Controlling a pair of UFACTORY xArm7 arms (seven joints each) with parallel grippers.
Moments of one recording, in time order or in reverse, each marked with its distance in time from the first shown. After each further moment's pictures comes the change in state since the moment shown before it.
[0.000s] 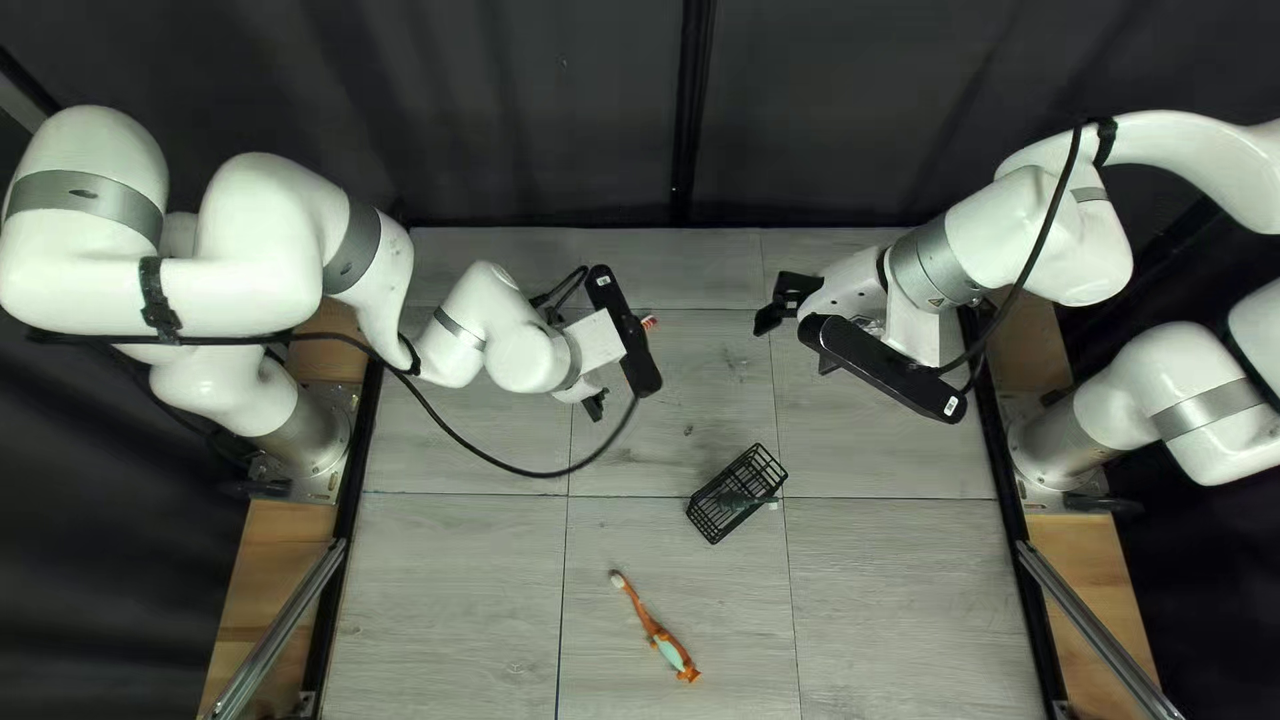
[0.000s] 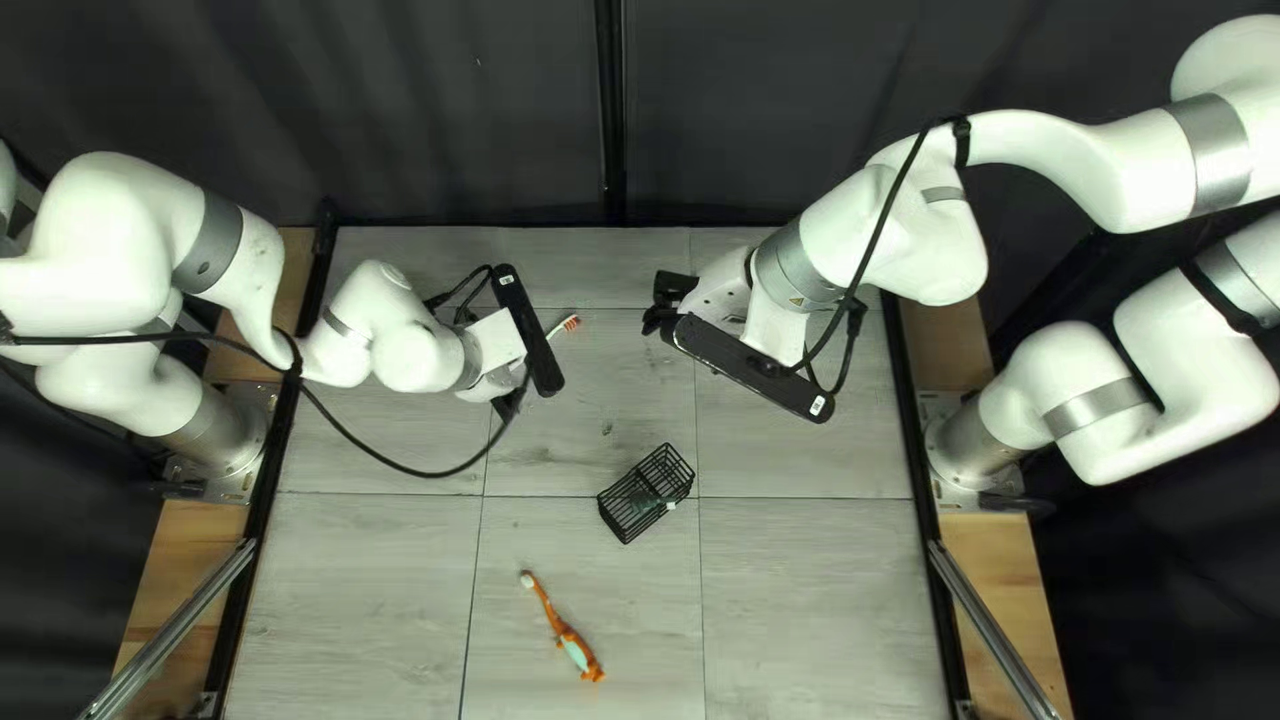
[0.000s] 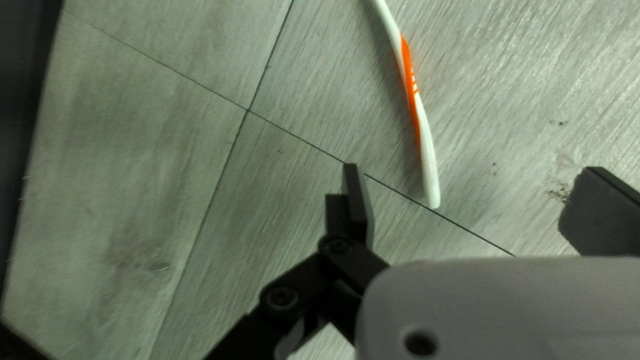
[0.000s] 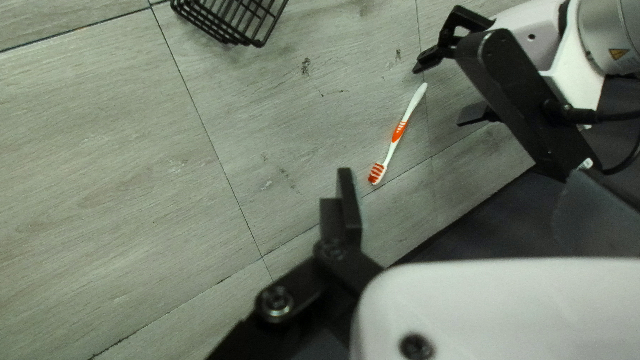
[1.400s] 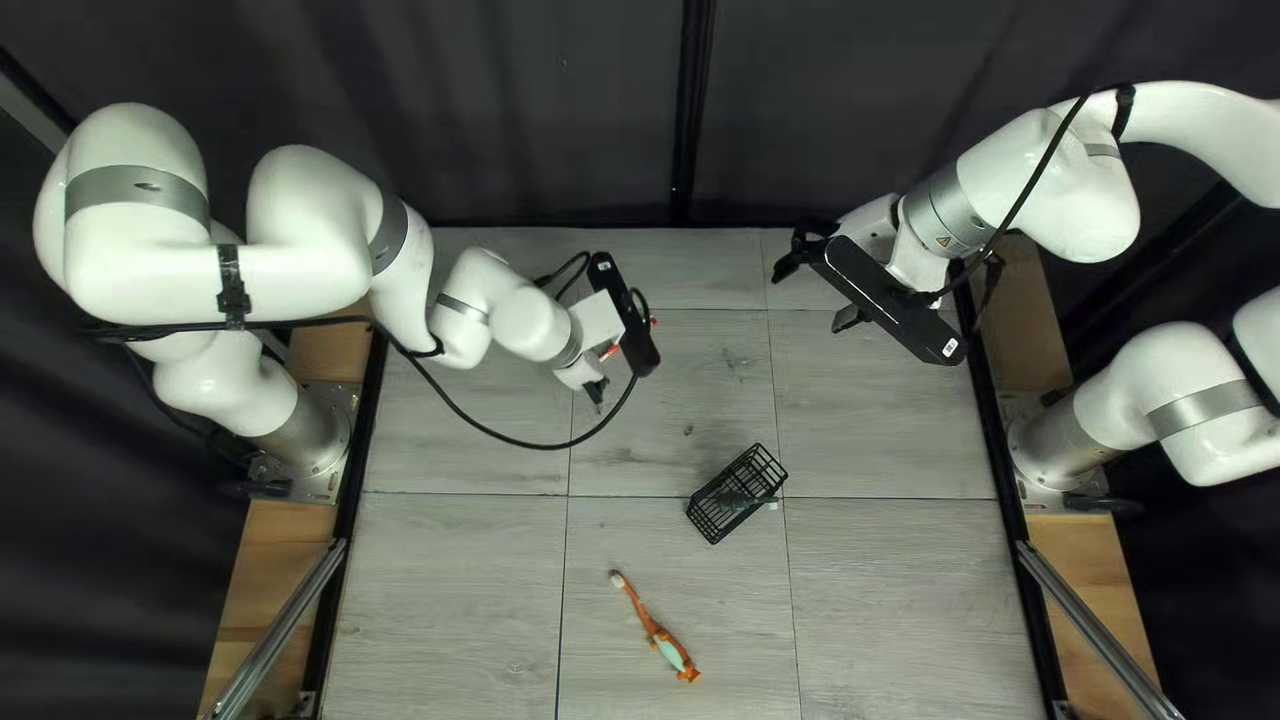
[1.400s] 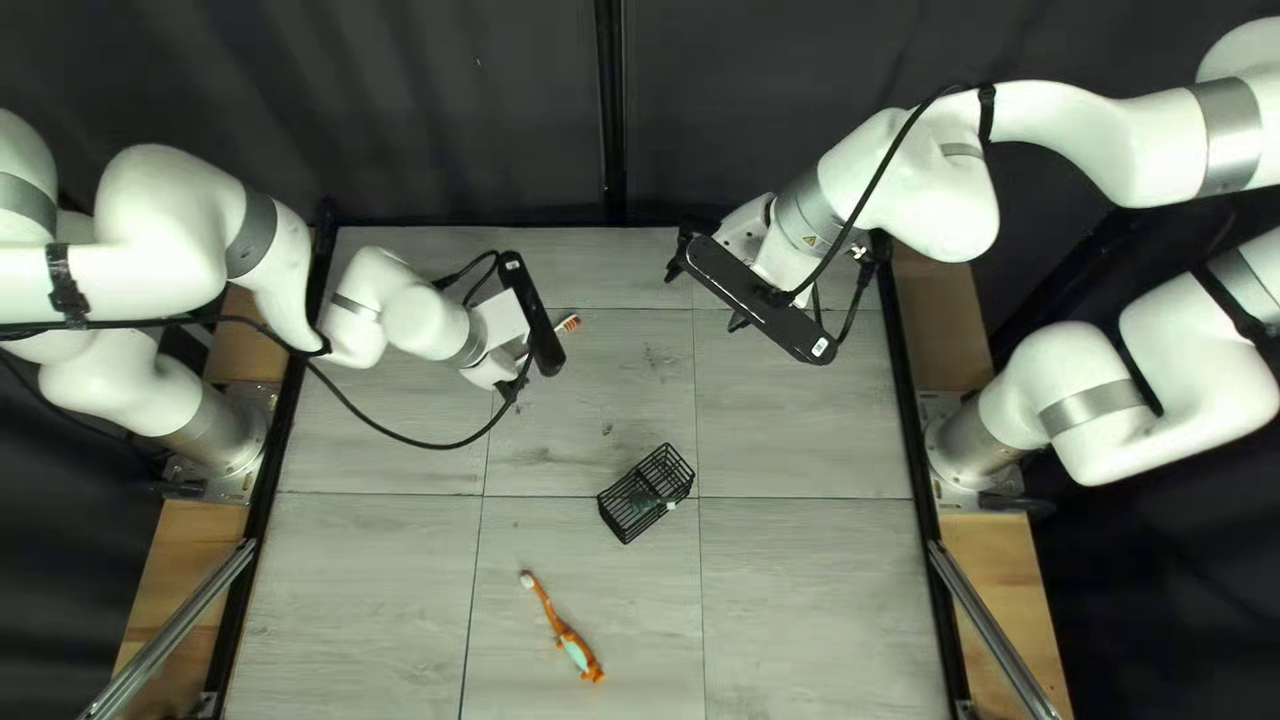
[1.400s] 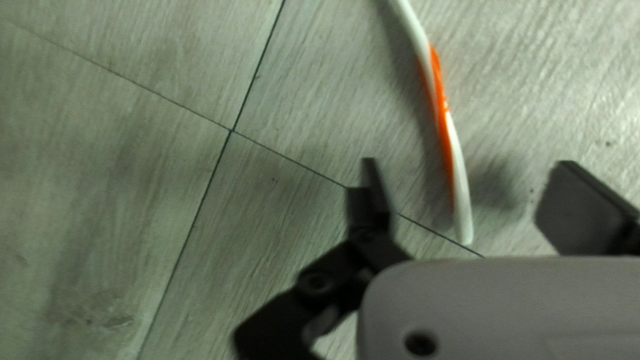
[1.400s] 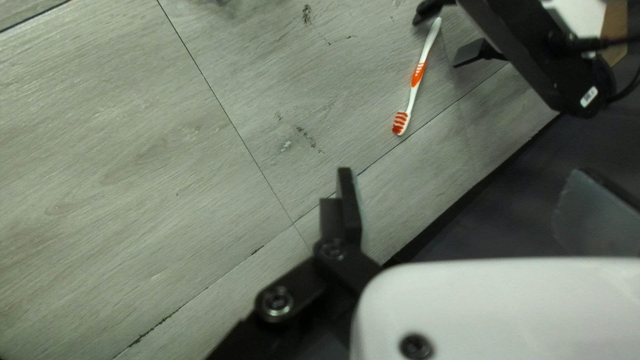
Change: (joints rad) left arm 0.367 0.087 -0.168 -0.088 -0.448 -0.394 0.418; right arm -0.079 -0.073 -0.088 -0.030 0.020 0.030 0.003
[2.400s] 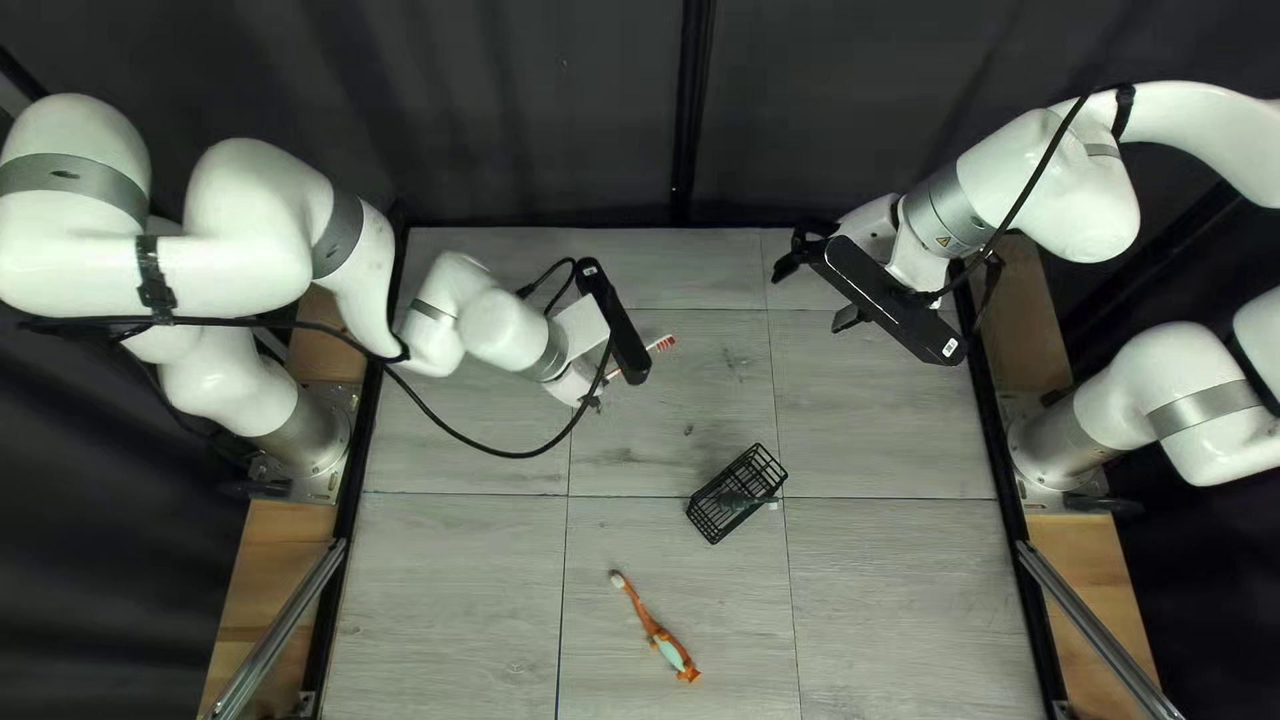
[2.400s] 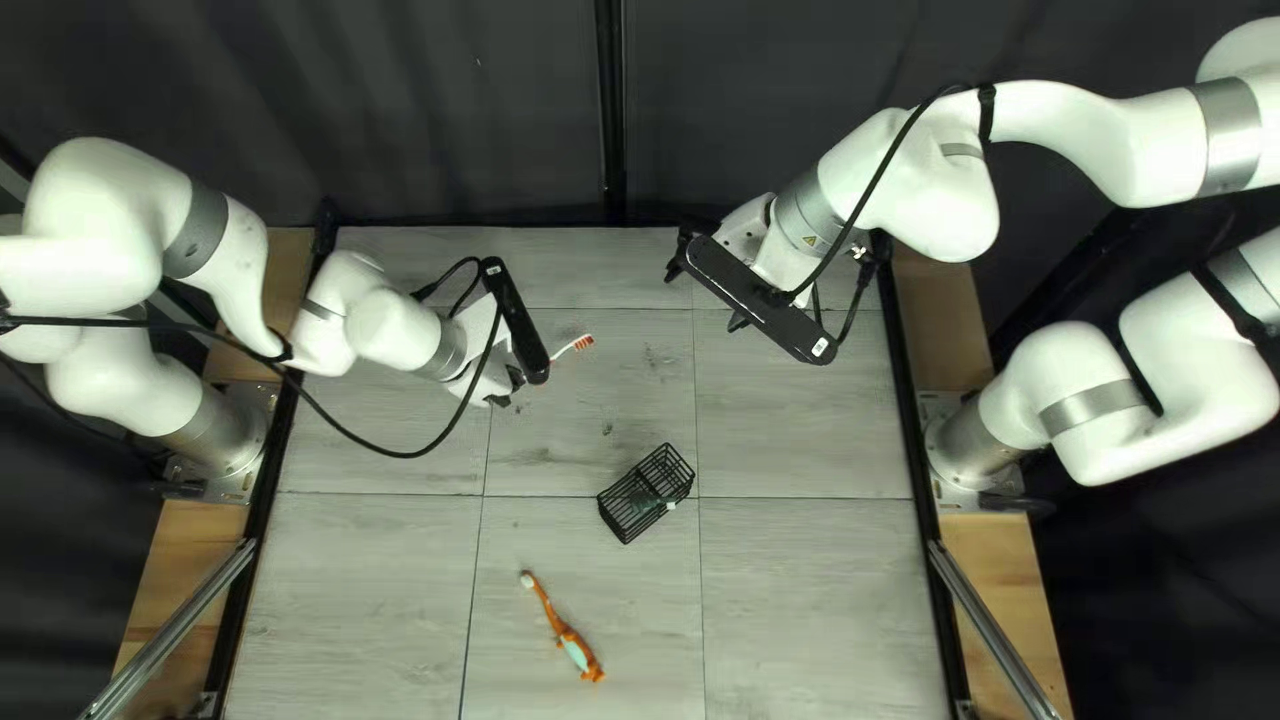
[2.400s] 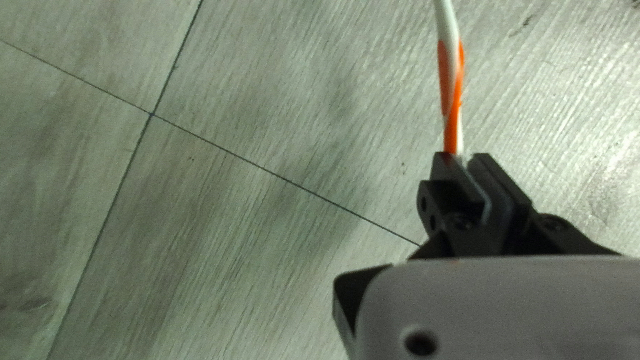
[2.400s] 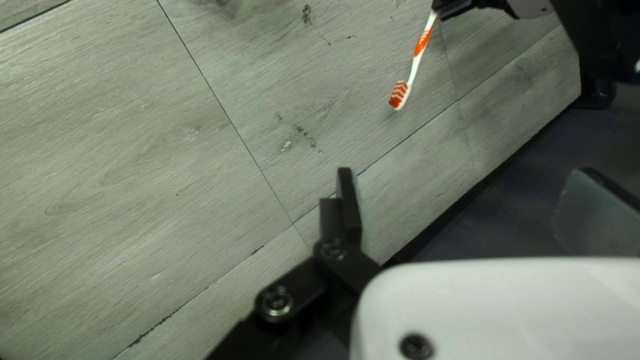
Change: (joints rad) left arm 0.151 -0.301 -0.335 -0.047 0.480 0.164 -0.472; right arm 0.000 0.000 0.000 0.000 0.000 0.000 0.000
